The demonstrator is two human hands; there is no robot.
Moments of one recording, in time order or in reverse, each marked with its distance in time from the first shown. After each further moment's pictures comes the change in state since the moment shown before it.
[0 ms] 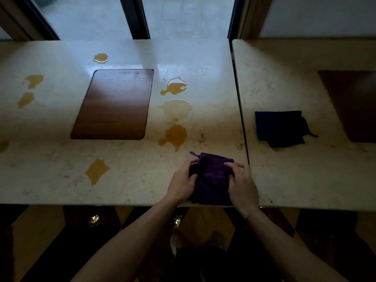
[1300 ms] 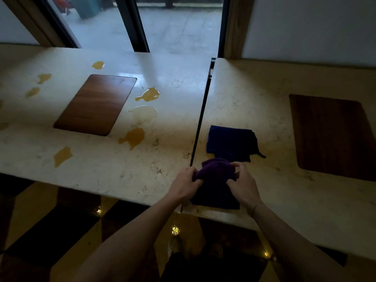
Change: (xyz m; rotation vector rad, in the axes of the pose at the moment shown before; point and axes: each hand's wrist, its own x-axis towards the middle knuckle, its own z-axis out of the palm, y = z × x) left_hand 0.025 0.140 0.176 0.142 0.023 -0.142; right_hand 0.086 0.162 -0.157 0.354 -0.356 0.094
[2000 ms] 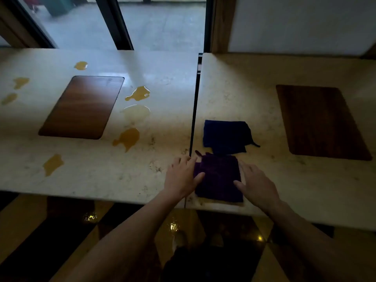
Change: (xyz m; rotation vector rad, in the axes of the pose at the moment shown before) left_hand -0.007 -0.002 -0.021 0.579 0.190 0.261; right_hand -0.022 0.016 -0.020 -0.672 0.052 -0.149
